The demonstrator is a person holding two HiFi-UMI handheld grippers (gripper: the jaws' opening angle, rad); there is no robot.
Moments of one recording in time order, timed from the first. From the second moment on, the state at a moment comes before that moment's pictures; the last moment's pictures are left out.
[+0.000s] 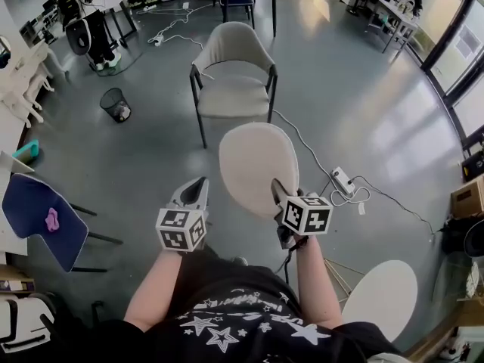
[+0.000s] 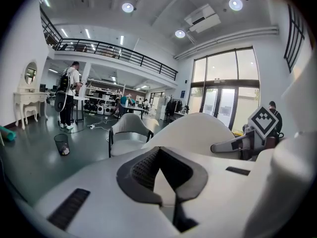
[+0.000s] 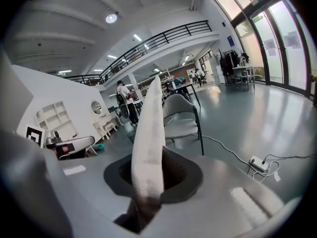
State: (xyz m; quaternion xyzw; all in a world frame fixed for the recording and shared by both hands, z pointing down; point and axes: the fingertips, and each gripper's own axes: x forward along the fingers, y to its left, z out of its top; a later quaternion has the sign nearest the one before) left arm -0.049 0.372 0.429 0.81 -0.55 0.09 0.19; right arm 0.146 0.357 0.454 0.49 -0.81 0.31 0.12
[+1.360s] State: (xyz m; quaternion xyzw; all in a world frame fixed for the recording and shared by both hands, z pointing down) left arm -0.122 0.126 0.471 0.83 -0.50 0.10 0.23; right arm 0.102 0.143 0.490 0.54 -0.74 0.37 0.14
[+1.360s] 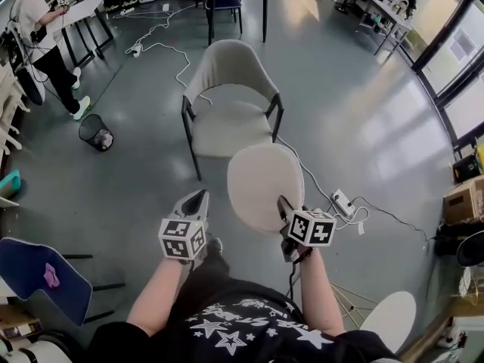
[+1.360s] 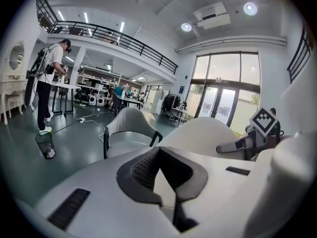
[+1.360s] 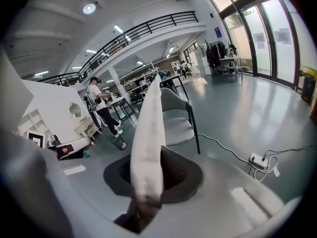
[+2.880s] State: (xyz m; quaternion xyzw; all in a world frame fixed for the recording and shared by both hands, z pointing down) left arm -0.126 -0.064 0.497 0.81 -0.52 0.11 0.26; right arm 0.110 -0.077 0.511 0.54 -0.72 0.41 0.14
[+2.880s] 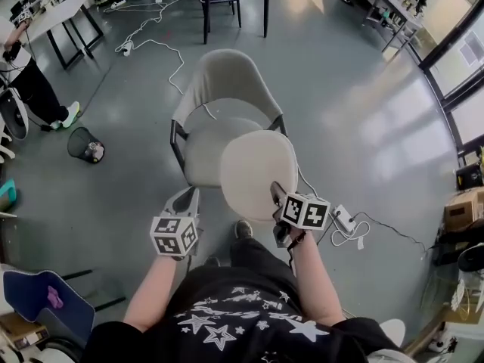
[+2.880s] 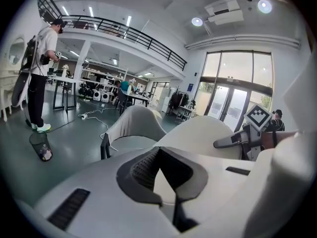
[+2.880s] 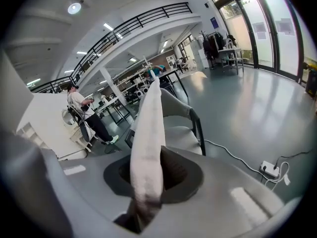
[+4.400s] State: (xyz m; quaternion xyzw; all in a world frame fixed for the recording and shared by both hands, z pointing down) left arm -0.201 -0.266 0.563 0.75 -0.56 0.15 0.32; right arm 0.020 -0.272 0.580 0.46 -0.70 0.54 0.12
